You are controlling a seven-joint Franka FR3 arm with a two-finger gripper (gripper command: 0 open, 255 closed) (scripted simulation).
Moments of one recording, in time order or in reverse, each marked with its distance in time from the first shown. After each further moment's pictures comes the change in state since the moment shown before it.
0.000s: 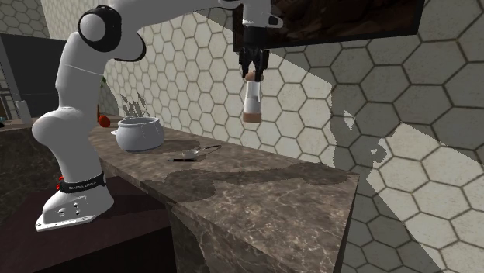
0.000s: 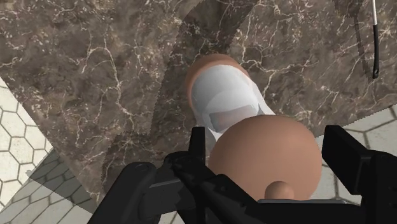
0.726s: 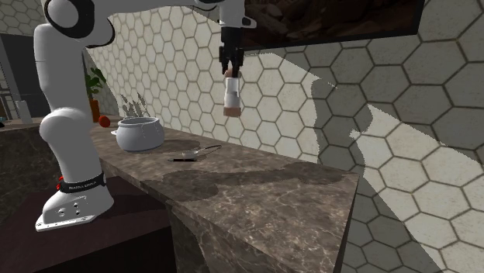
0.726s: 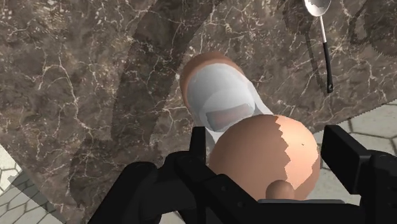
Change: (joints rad) arm 0.174 -0.299 0.050 -0.371 -0.105 0.116 0.161
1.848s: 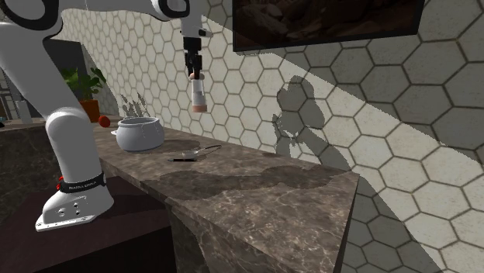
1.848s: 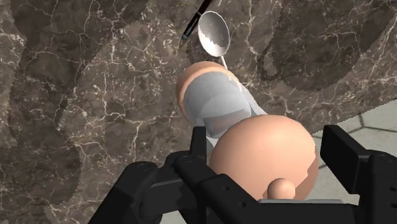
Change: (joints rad) arm 0.180 -0.370 0.245 -0.444 -0.048 0.149 0.404
